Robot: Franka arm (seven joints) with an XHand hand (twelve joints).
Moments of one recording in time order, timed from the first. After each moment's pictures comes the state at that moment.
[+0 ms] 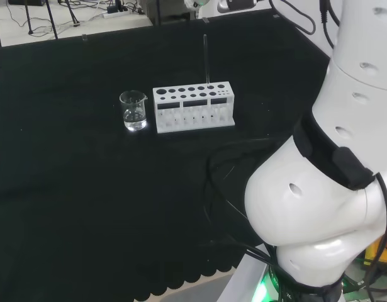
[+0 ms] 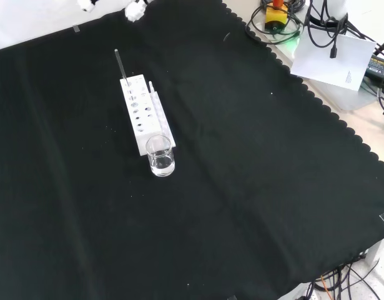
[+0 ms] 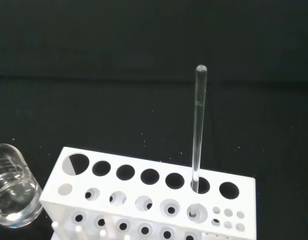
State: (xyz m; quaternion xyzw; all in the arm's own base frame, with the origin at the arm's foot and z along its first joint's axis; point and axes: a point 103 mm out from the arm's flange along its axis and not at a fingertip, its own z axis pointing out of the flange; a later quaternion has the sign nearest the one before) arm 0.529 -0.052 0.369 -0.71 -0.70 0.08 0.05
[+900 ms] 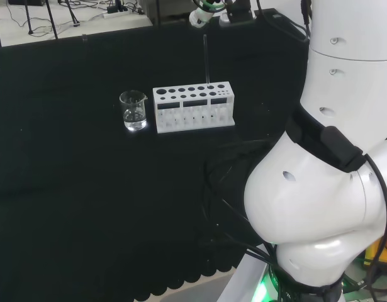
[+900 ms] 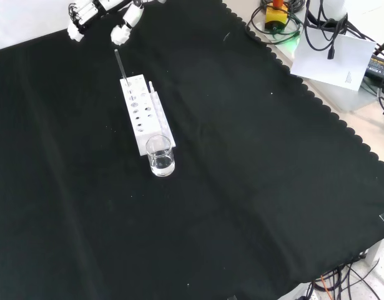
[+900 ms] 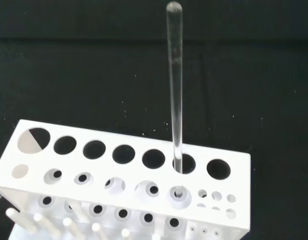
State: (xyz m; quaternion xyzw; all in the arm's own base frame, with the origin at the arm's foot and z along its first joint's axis) arm 0.563 -0.076 0.312 -0.71 -0.69 0.12 0.09
